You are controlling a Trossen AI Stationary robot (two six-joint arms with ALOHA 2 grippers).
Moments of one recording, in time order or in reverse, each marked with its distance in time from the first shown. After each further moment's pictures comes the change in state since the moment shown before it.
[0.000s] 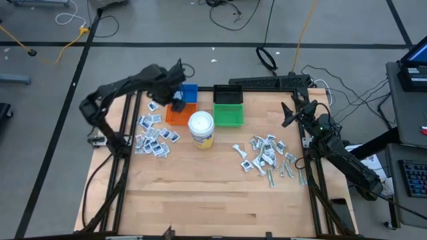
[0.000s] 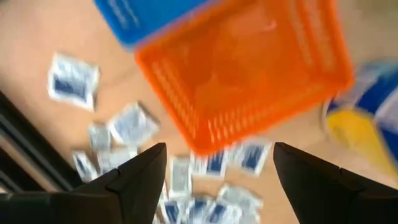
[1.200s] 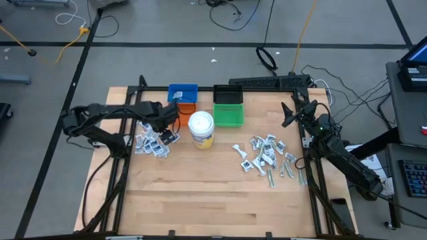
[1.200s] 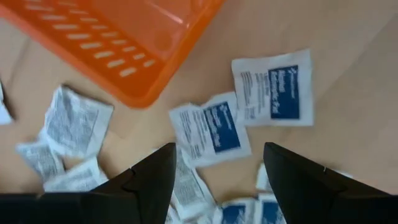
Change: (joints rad) left arm -0.259 -0.237 -0.604 0.429 -0.110 0.204; right arm 0.000 0.000 0.000 0.000 0.000 0.000
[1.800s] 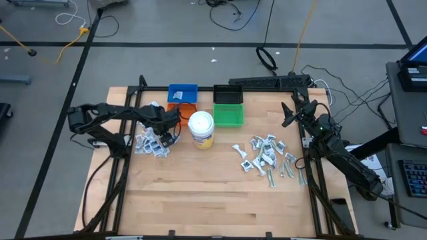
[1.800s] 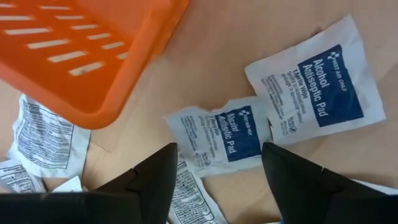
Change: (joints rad) left arm -0.007 0.085 -0.070 0.121 -0.026 0.051; right arm 0.000 0.000 0.000 0.000 0.000 0.000
